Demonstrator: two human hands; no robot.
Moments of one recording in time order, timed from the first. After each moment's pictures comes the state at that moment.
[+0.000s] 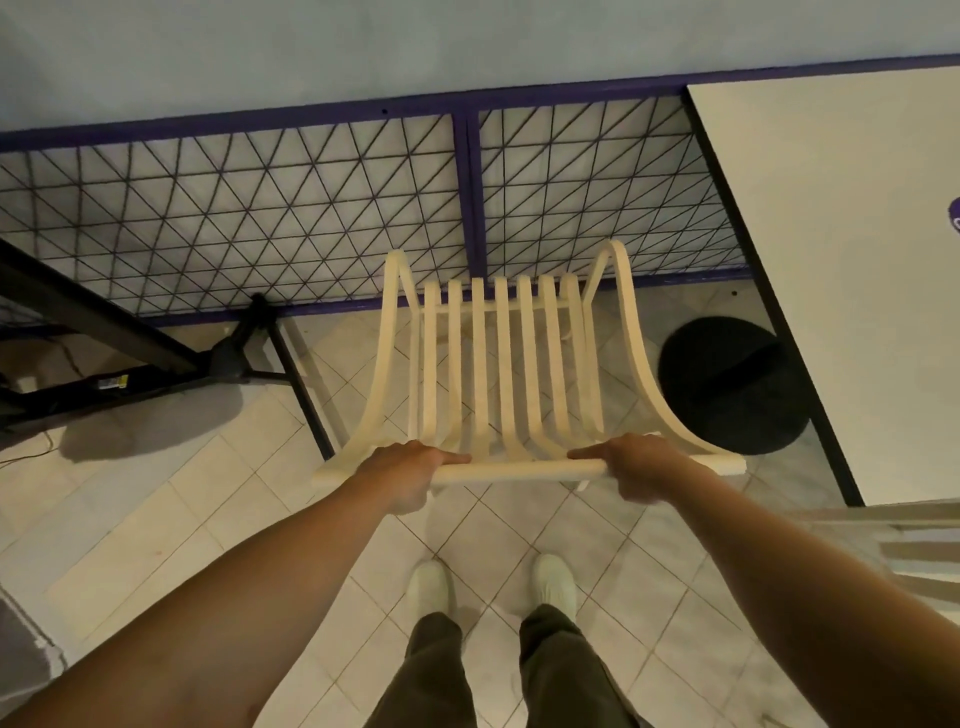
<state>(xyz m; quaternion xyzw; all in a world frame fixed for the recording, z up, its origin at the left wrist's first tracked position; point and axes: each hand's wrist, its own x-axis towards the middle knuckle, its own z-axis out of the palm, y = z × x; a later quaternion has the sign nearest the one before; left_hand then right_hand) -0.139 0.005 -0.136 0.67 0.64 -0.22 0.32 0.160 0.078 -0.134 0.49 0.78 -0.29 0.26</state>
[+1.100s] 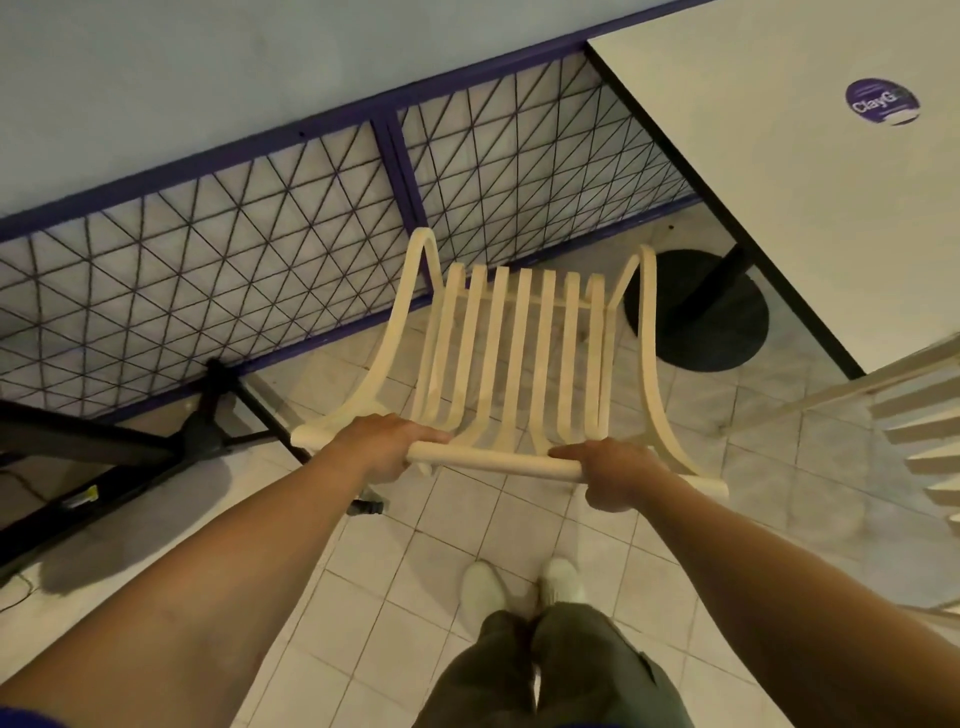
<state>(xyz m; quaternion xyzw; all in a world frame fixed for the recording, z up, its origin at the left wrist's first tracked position) -0.236 0.061 -0.139 0.78 0.51 -0.28 0.25 0.069 -0.001 -0.136 0.60 0.70 -0.33 0.21</state>
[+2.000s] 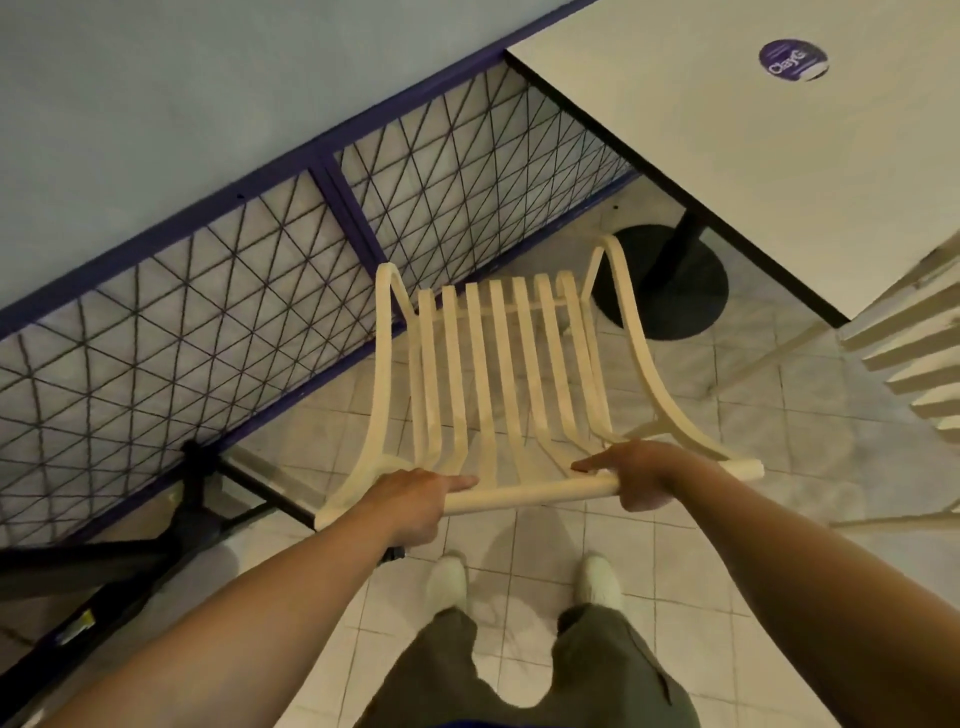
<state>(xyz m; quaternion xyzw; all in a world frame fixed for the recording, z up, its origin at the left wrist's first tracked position) -0.241 0.076 -0.146 0.81 0.42 -0.33 0.26 0.056 0.015 -0.130 0.63 0.60 -0.43 0.25</state>
